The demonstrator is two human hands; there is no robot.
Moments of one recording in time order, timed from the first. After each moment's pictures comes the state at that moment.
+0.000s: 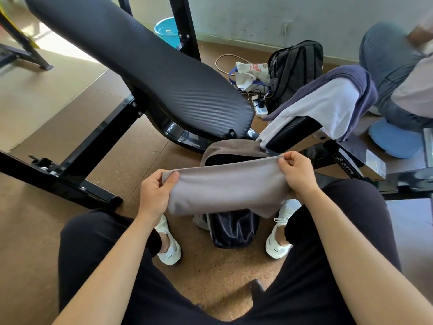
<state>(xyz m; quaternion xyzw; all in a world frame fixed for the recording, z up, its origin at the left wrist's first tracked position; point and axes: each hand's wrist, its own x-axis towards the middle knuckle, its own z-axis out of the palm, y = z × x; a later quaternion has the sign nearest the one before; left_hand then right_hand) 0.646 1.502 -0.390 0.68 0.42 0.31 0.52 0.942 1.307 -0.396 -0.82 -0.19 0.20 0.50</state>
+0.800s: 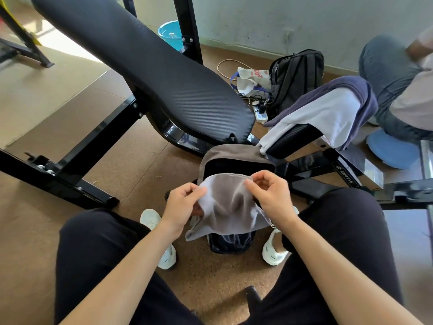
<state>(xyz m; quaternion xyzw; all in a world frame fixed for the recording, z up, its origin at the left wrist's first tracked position) 0.674 1.456 -0.381 0.58 0.43 0.18 0.66 0.858 1.312 -0.373 -0.72 -0.27 0.25 0.58</state>
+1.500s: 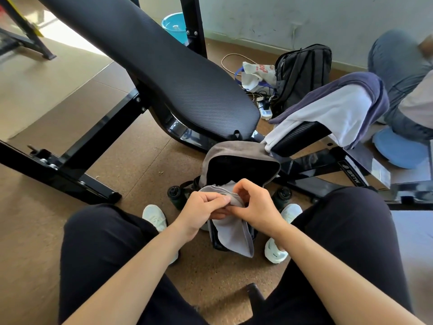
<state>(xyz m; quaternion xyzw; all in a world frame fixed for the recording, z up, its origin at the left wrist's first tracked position) 0.684 1.435 -0.375 0.58 0.35 0.08 0.73 0.831 1.321 -0.383 -0.72 -0.47 0.27 0.44</state>
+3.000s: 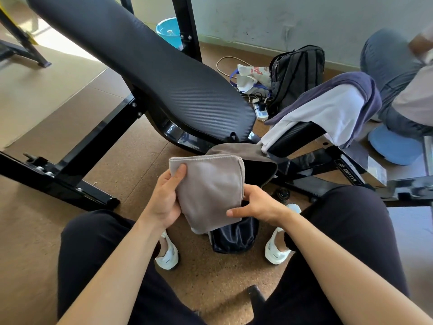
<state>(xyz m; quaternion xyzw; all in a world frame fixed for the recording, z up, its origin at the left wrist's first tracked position) 0.669 1.480 -0.344 0.45 0.31 0.25 0.80 0.858 1.326 -0.379 -0.63 -0.41 0.50 0.43</state>
